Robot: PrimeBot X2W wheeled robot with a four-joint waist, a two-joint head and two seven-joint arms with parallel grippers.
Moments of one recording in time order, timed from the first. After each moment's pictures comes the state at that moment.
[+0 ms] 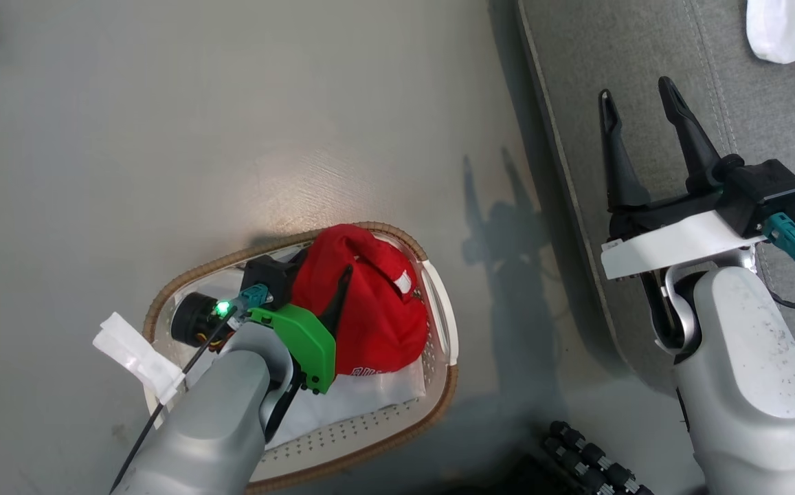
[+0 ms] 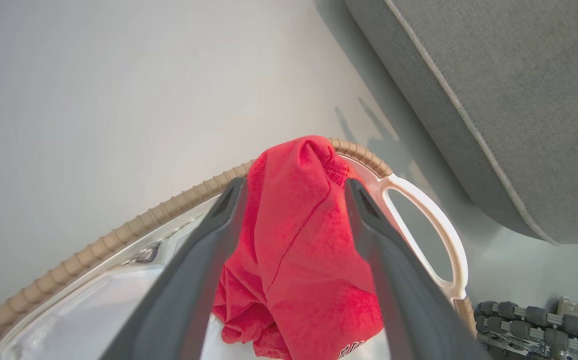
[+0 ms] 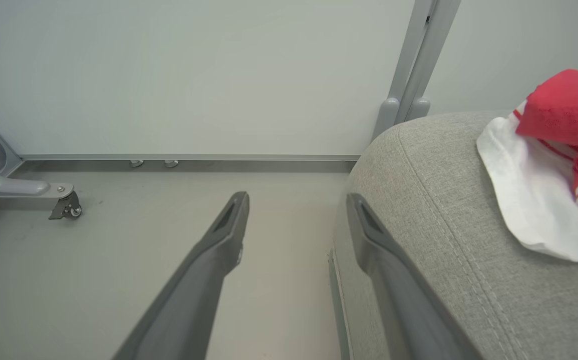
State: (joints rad) left arm -0.67 0.09 -0.77 0.95 -0.57 -0.13 -0.26; right arm -0.51 -0.05 0.05 0.20 0.16 0.13 -0.26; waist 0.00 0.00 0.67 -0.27
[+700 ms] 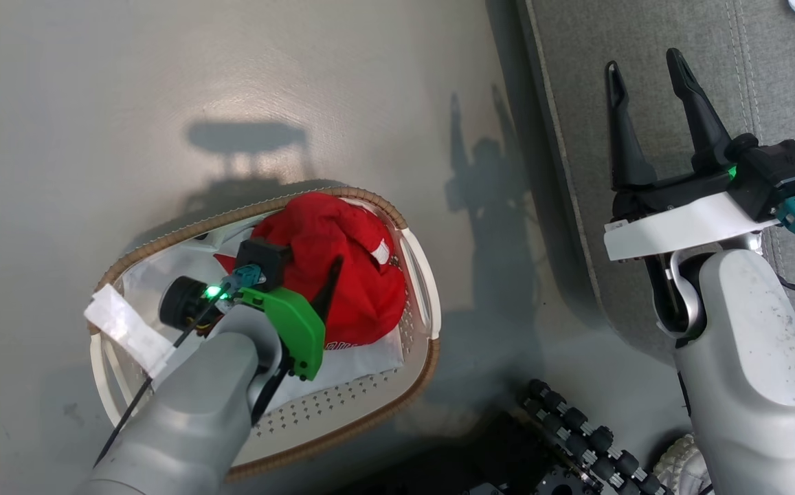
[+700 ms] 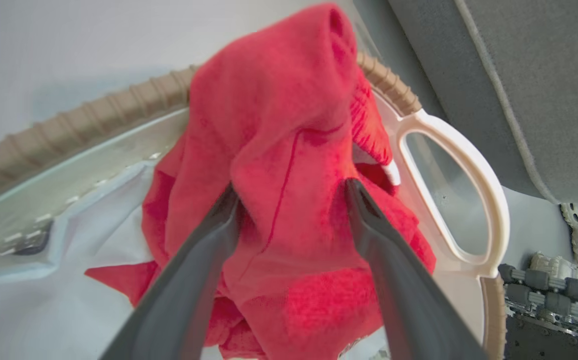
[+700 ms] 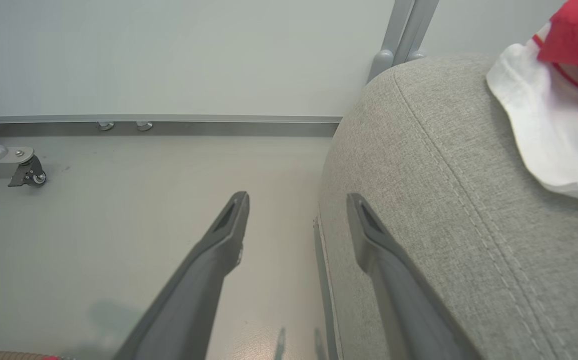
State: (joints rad) left arm -0.77 0.13 -0.97 1.02 -0.75 -0.13 -0.26; right arm -0.54 -0.05 0.05 0.18 0.18 0.13 -0.26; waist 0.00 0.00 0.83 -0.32
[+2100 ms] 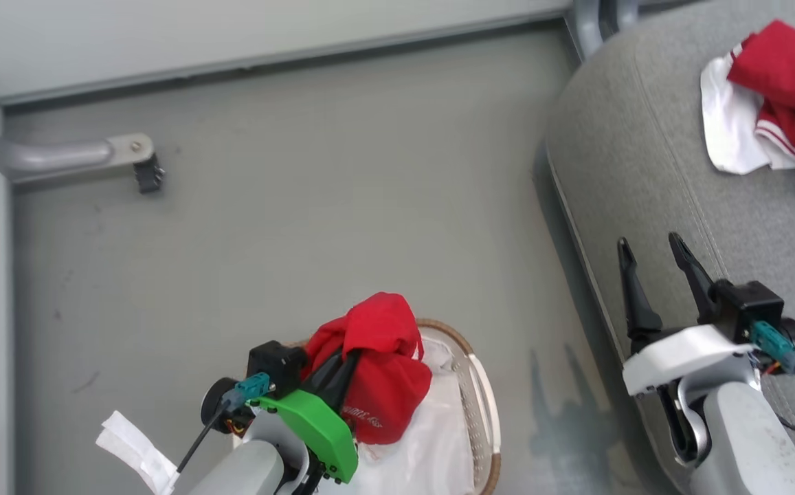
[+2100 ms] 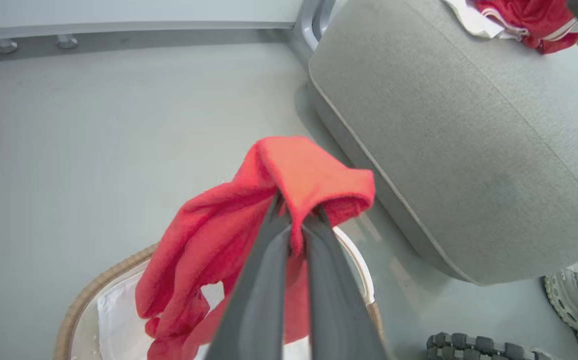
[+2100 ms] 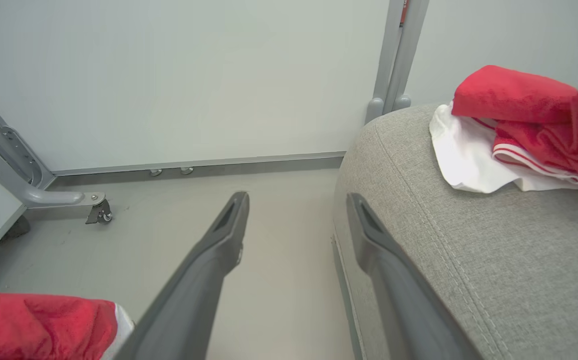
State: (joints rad) left arm -0.40 0.17 -0.80 0.63 -0.70 -0.13 -0.26; right arm -0.28 -0.05 -0.03 0.33 0.13 0.13 -0.26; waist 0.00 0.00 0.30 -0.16
